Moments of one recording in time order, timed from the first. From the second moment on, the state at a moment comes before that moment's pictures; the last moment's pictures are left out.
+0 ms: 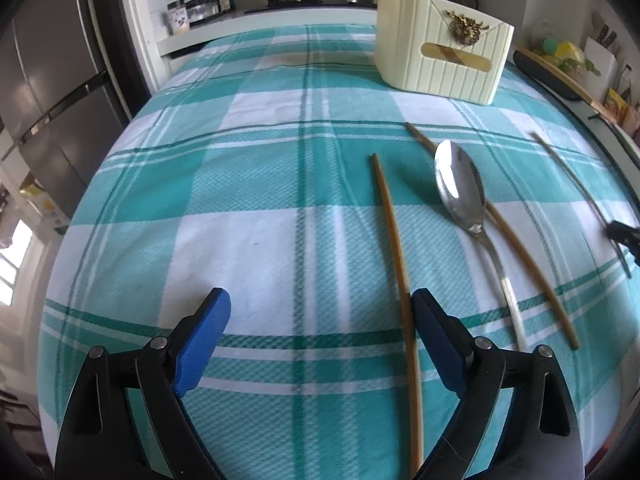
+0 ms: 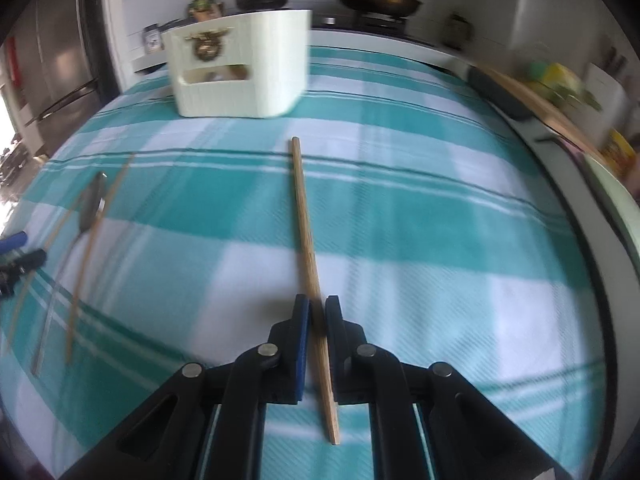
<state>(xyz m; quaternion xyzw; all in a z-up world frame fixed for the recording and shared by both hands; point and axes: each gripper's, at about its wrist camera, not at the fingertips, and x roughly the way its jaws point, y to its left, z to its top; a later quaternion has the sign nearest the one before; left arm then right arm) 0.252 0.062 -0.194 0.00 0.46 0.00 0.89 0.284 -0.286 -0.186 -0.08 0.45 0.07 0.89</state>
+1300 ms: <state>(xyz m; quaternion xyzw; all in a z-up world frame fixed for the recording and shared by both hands) 0.266 0.067 -0.200 0.00 0.46 -0.02 0.89 0.286 -0.293 -0.191 -0.06 0.43 0.10 0.90</state>
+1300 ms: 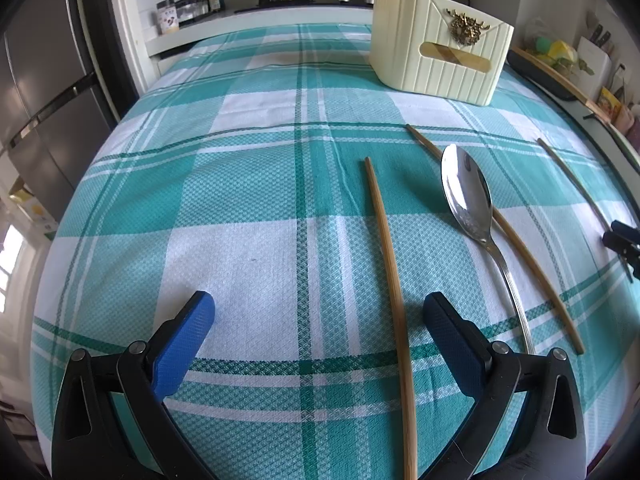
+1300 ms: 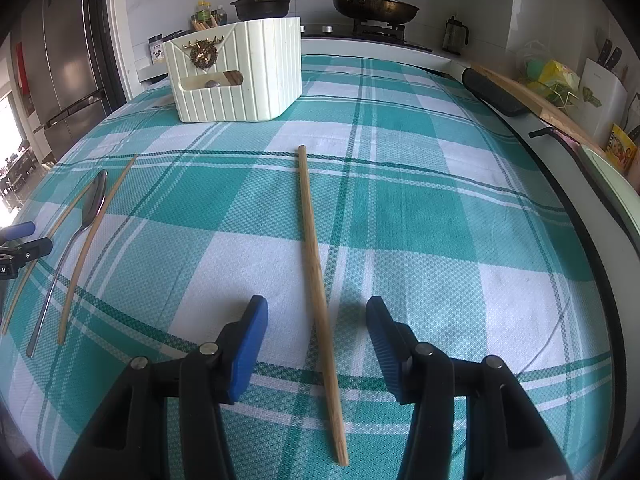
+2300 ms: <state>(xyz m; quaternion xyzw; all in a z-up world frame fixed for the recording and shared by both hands) 0.287 0.062 -0.195 0.05 0.52 -0.09 0.85 0.305 -0.285 -0.184 -0.10 0.53 0.15 0.83</state>
